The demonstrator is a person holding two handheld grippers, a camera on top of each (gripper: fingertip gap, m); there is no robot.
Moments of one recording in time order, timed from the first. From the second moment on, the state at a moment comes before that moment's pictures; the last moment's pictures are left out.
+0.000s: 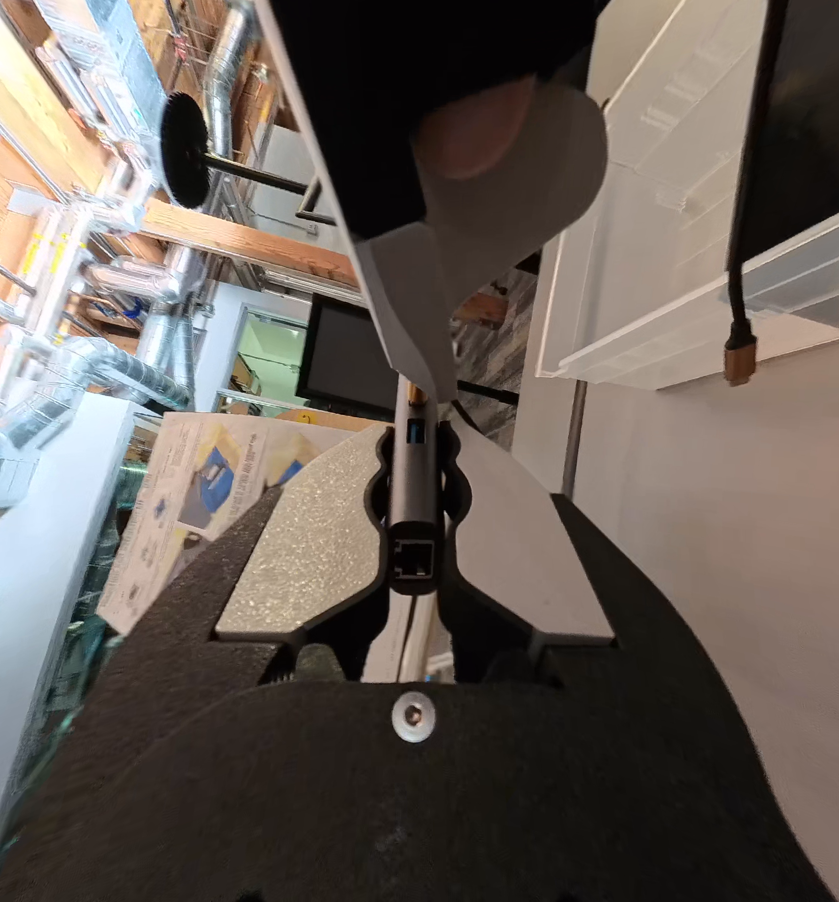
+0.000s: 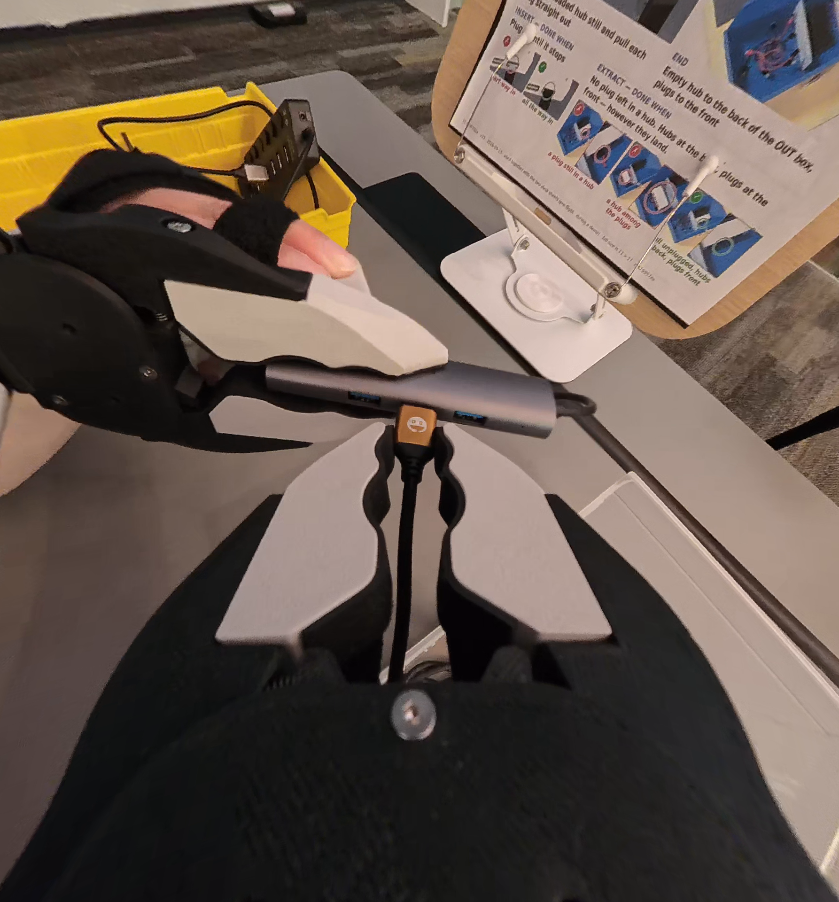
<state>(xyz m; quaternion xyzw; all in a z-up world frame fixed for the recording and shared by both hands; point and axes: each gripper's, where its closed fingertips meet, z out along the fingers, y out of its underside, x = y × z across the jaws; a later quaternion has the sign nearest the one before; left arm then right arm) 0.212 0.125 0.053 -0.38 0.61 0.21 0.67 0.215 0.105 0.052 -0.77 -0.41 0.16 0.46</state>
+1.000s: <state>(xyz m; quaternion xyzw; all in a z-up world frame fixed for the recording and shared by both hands) 0.224 0.127 0.055 -0.43 0.58 0.21 0.66 0.232 0.107 0.054 -0.79 -0.39 0.15 0.46</state>
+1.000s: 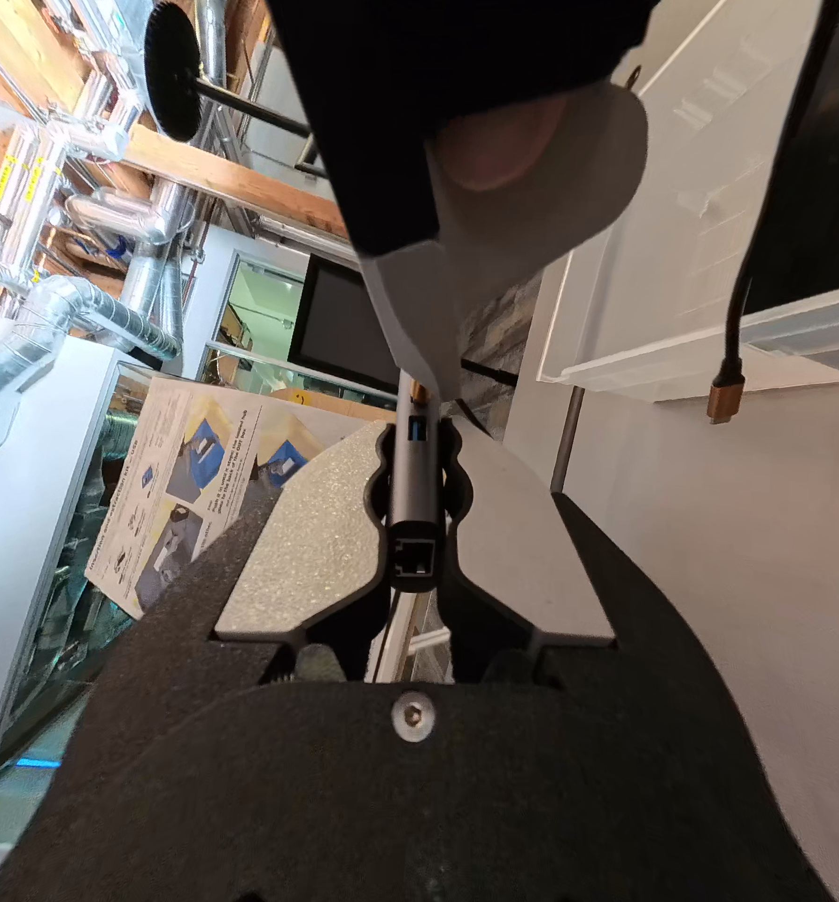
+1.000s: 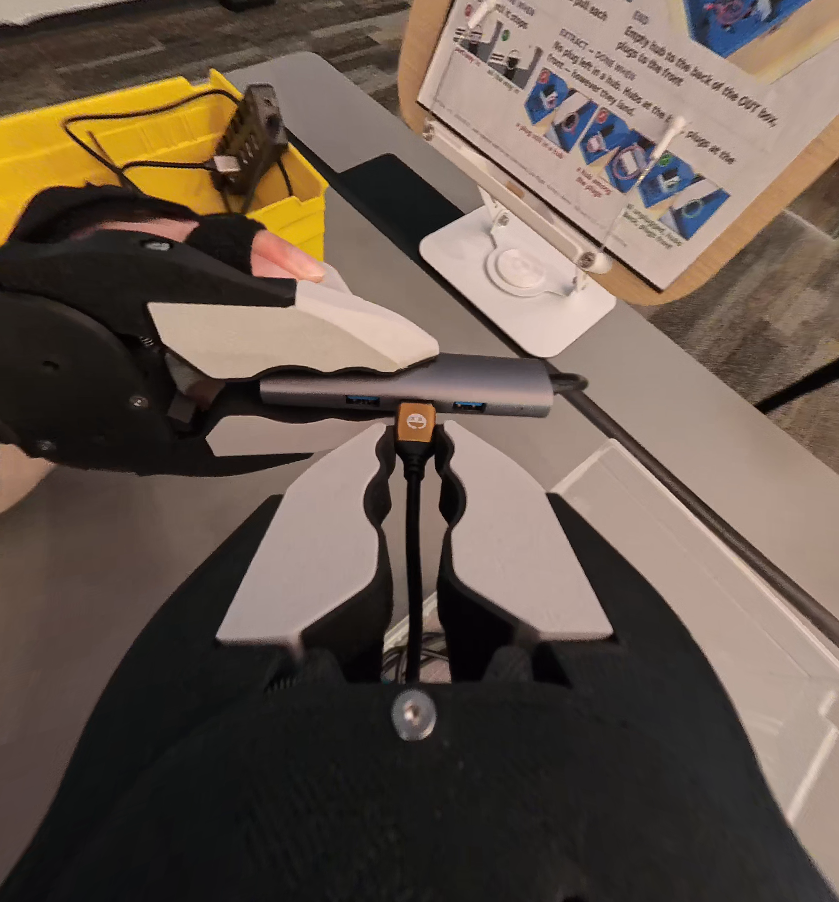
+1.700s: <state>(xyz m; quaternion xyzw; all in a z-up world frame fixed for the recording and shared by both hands) 0.233 0.122 0.056 -0.43 0.58 0.21 0.66 0.241 0.101 0.055 -0.79 -0.39 0.15 0.44</state>
